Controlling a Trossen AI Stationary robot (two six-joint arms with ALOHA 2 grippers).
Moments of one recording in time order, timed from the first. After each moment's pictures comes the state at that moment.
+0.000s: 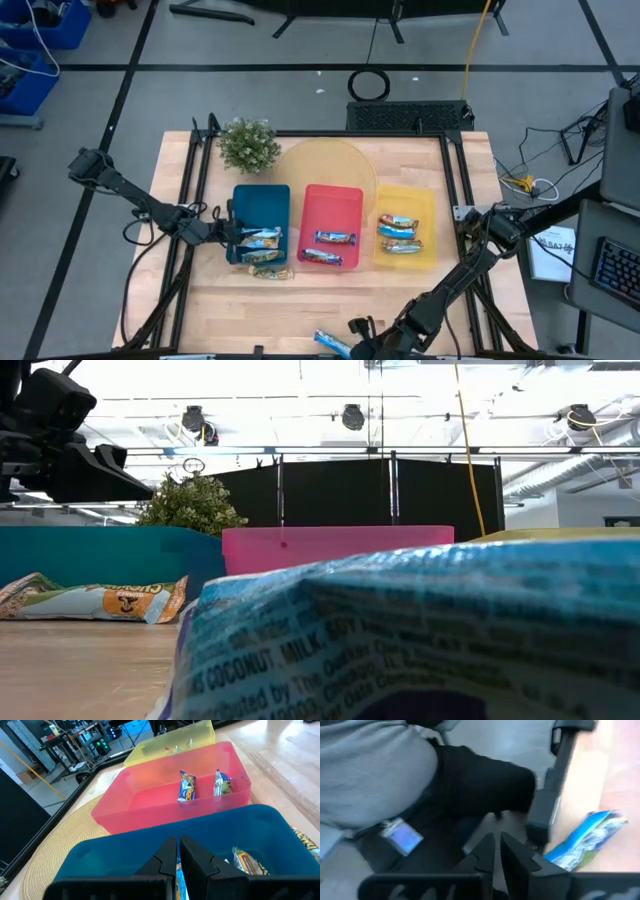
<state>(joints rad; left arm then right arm) -0.50 0.73 0.07 0.33 -0.60 0.12 0.81 1.98 1.39 -0.07 0.10 0.46</state>
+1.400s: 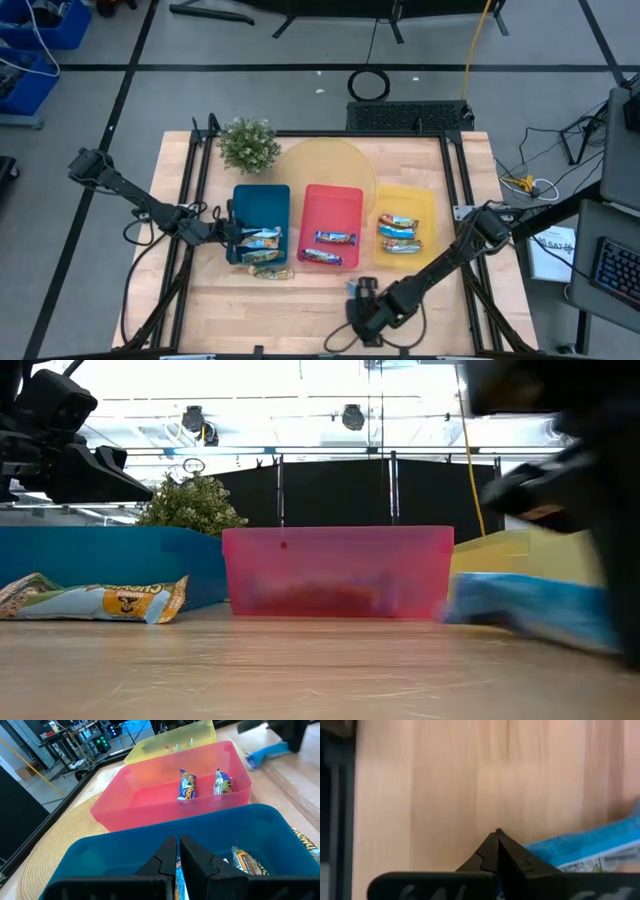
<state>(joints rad) -0.50 0.73 0.07 0.32 -0.60 0.10 0.67 2.02 1.30 -0.48 0.11 0.66</state>
